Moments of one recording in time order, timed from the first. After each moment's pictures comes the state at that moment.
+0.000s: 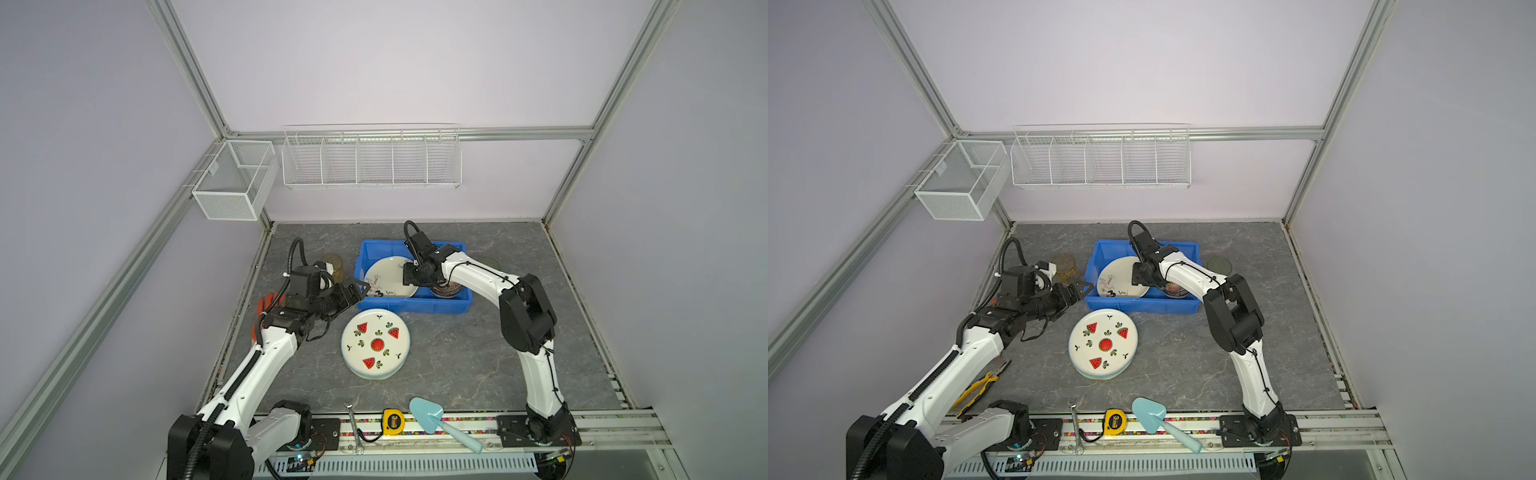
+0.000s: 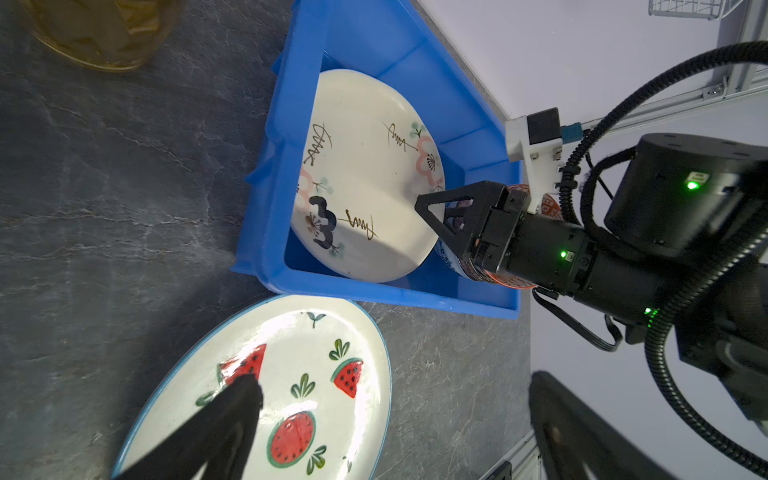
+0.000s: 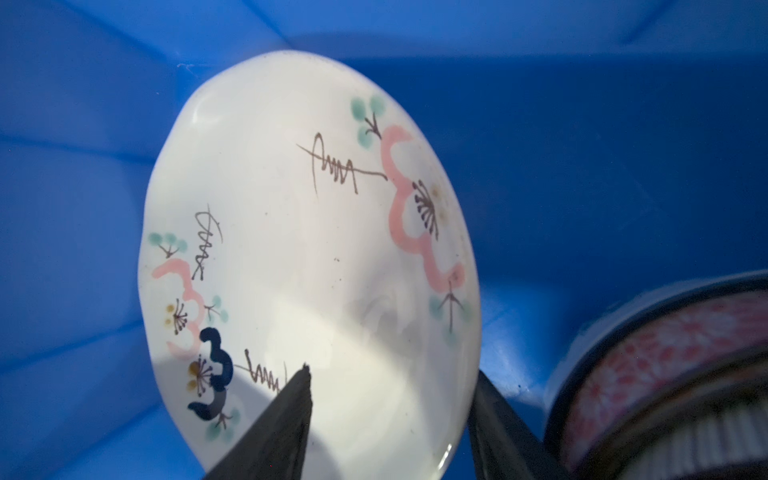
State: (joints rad) left arm -0.27 1.09 0.78 -0.36 0.45 -0.76; right arm 0.66 2.14 1.75 -0.71 0.03 0.63
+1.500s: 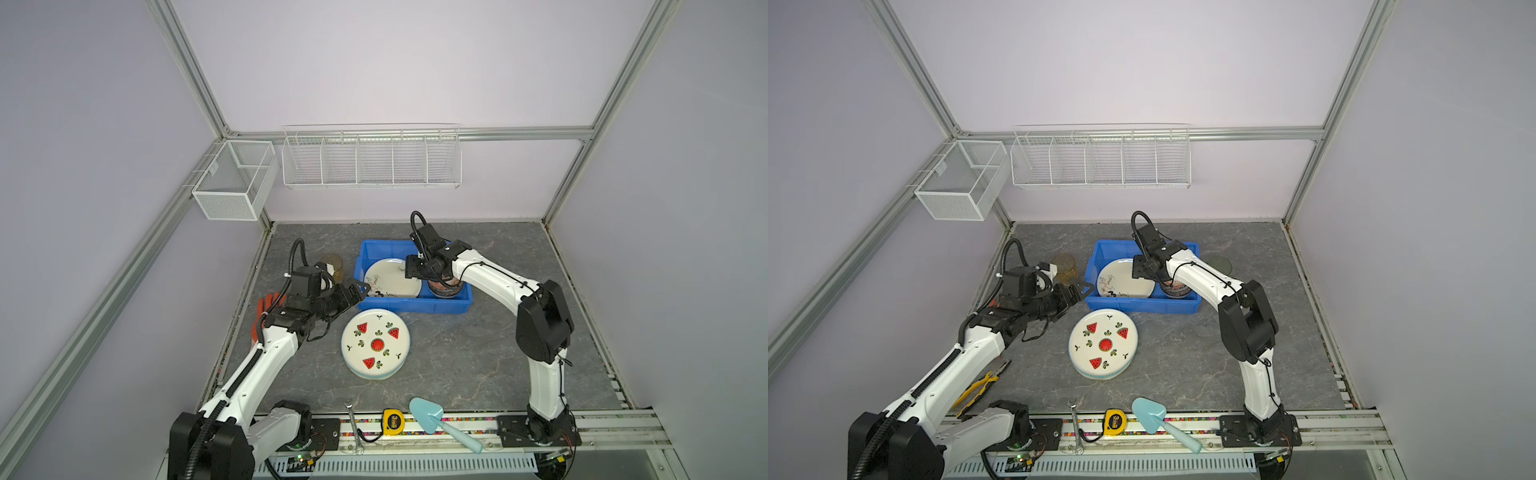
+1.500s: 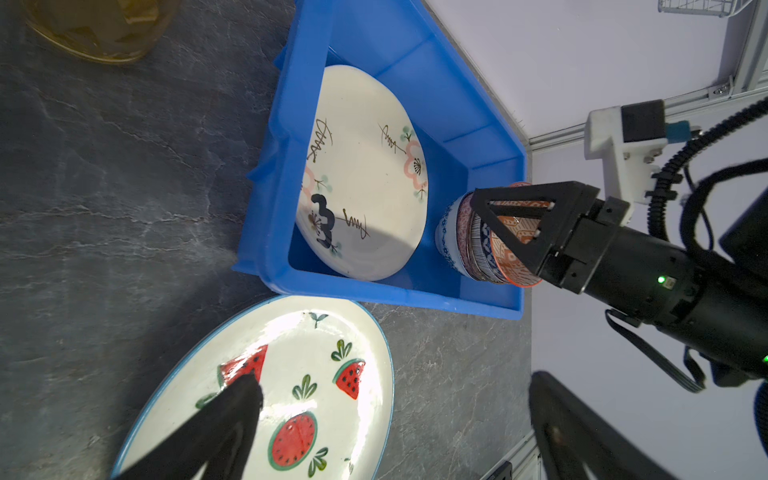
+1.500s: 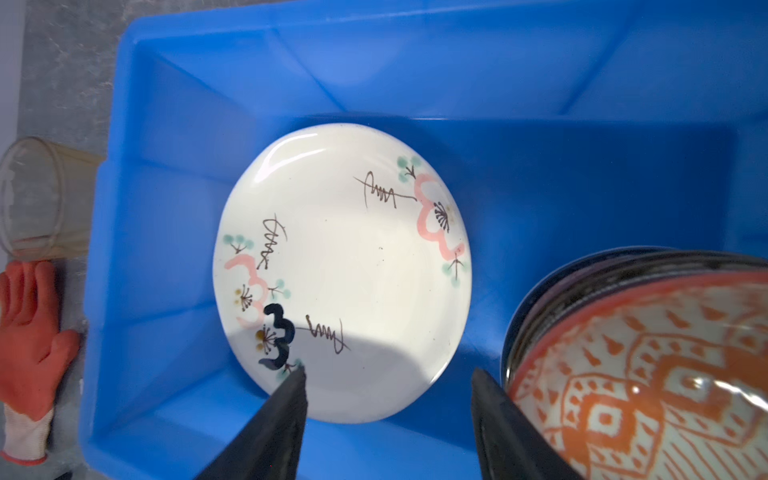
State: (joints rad) left arm -0.27 1.10 0.77 -0.35 0.45 -0.77; right arm 0.66 2.00 1.72 -0.71 0.05 0.62
